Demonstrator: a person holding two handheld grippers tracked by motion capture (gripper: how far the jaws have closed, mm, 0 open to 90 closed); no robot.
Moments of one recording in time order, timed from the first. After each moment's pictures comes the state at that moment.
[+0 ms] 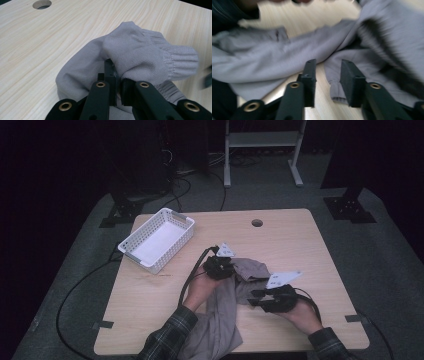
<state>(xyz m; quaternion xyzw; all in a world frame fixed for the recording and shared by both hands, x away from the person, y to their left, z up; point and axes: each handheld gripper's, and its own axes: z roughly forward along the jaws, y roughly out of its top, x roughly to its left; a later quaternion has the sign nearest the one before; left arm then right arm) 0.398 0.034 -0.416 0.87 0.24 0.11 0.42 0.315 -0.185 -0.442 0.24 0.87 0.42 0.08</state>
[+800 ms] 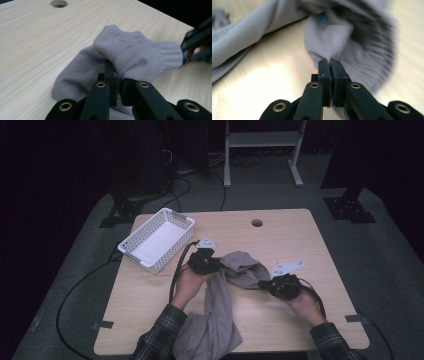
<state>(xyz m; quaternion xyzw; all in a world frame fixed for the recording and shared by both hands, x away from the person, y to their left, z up) 0.403 0.086 -0.396 0.83 0.31 0.07 0.46 0.345 -0.216 -0.438 0.29 0.86 0.39 0.14</state>
